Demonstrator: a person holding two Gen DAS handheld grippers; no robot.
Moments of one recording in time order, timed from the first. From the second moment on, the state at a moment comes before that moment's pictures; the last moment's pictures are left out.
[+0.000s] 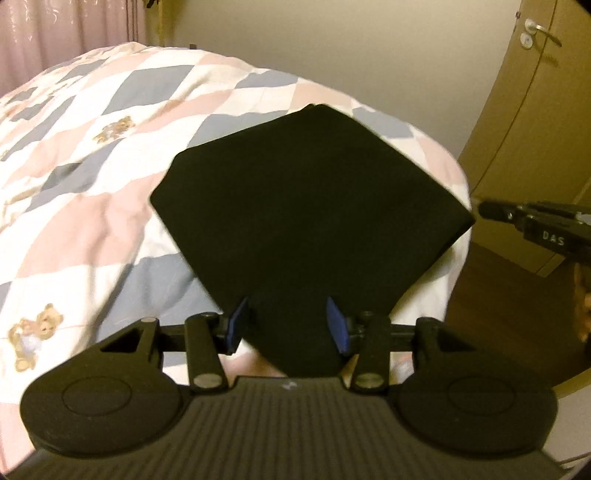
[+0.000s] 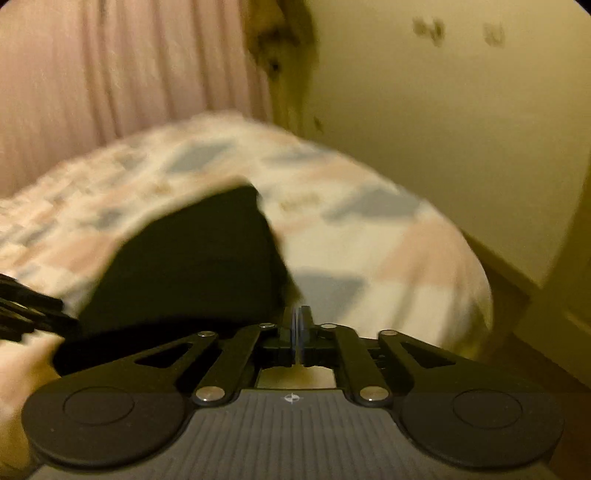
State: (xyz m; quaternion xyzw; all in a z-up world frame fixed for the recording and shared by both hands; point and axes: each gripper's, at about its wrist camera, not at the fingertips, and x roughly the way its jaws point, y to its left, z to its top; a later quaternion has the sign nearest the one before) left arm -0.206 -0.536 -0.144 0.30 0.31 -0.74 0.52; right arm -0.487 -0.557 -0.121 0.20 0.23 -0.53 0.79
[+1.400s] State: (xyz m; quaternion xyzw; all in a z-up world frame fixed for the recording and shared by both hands) left arm -0.230 -0.544 -0.145 0.30 0.29 -0.75 0.51; right arm -0.533 -0.634 -0.155 0.44 0.13 -0.53 0.71
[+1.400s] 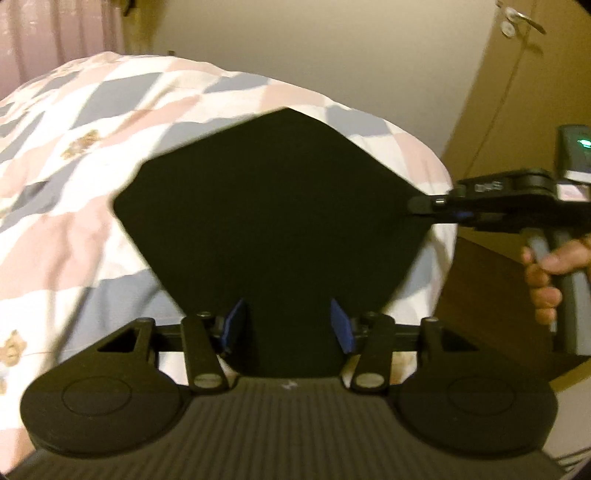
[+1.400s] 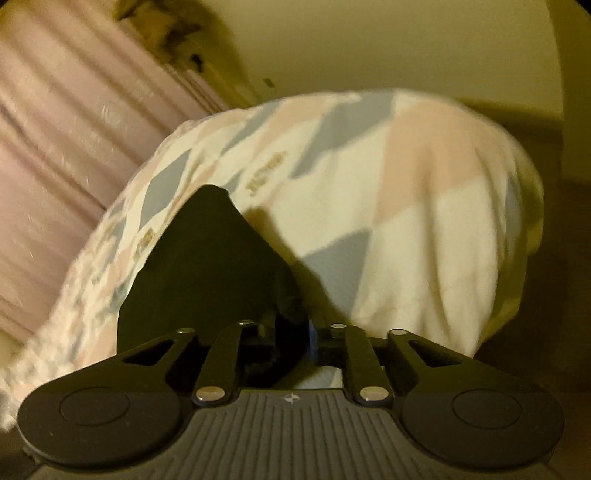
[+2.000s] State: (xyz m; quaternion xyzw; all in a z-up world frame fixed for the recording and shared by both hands) left arm -0.228 -0.523 -0.153 0.30 0.28 -0.74 0.53; right arm -0.490 -0.598 -0.151 0.28 0.19 -0.59 0.74
